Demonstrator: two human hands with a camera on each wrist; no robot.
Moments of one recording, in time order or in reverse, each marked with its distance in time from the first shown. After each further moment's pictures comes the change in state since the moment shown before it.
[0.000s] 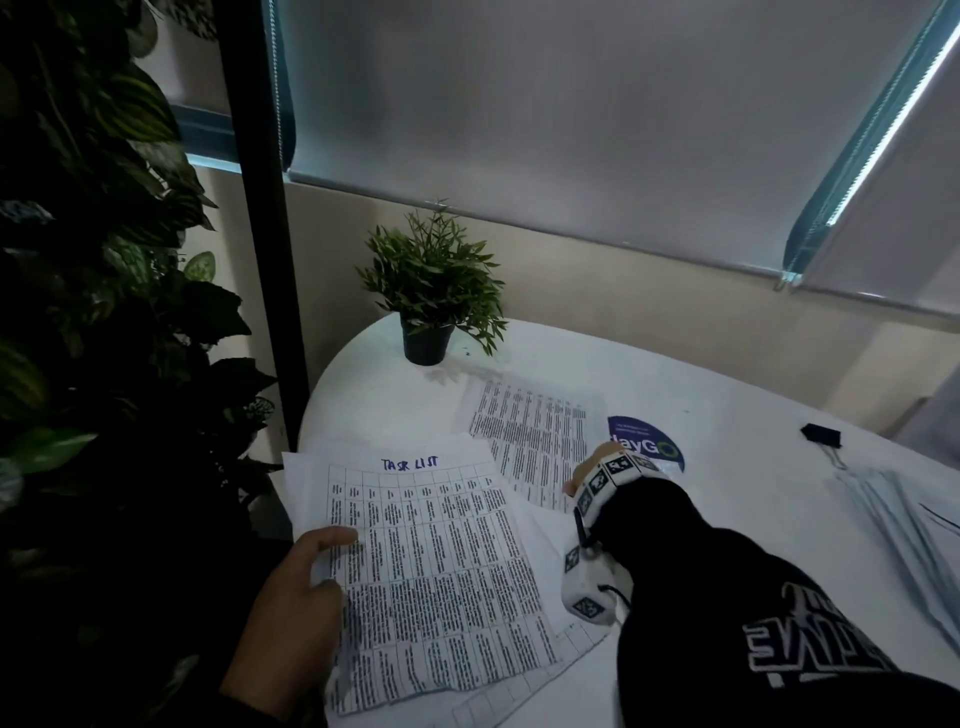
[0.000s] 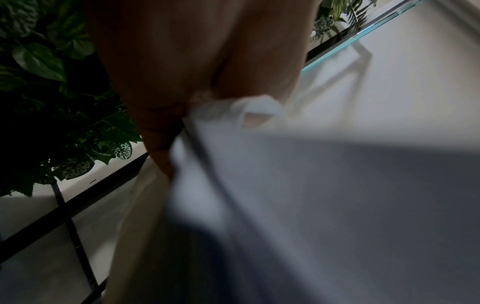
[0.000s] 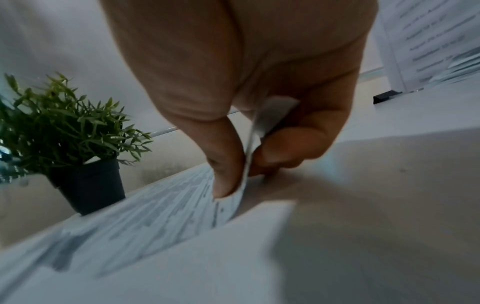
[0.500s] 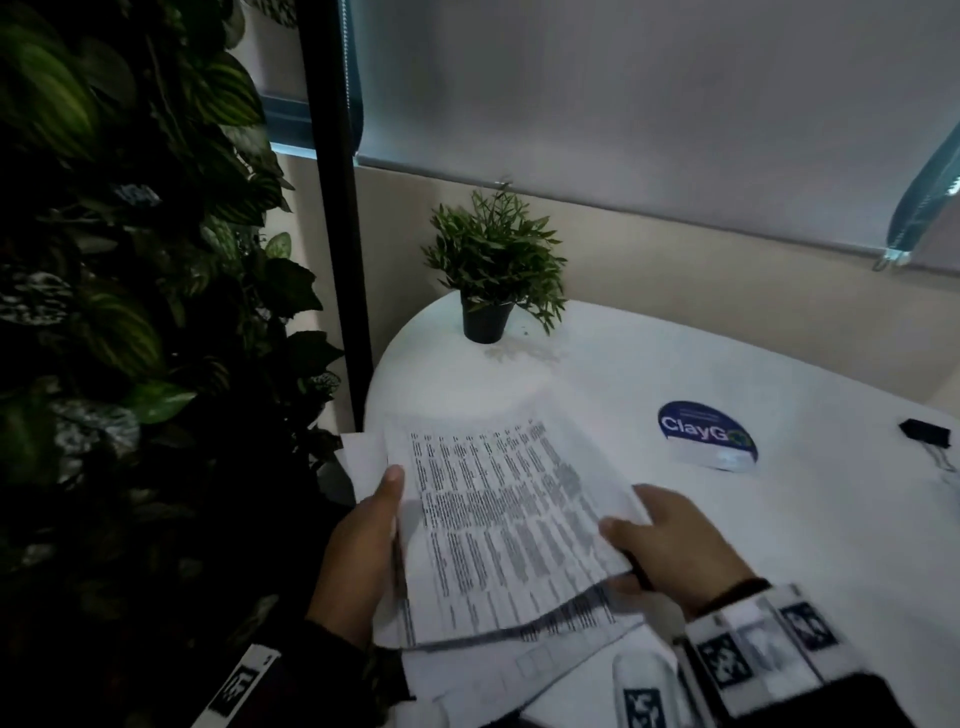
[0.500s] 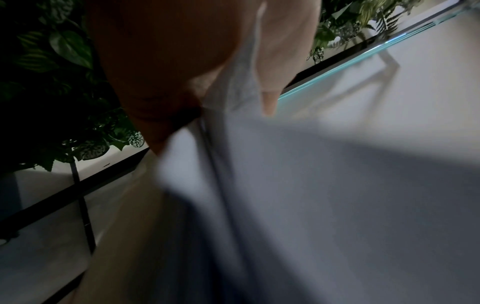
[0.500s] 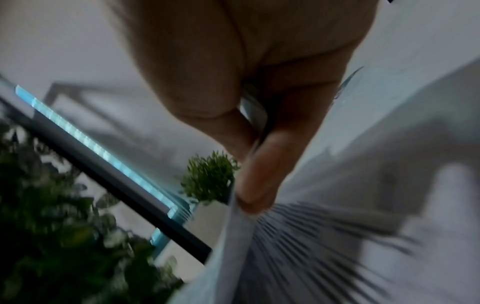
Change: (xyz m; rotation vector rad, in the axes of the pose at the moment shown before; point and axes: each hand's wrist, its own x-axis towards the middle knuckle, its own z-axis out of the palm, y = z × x) left_hand -0.004 0.011 0.005 -0.528 -0.098 -0.106; right_hand -0.123 0.012 -0.007 0.603 -0.366 -0.156
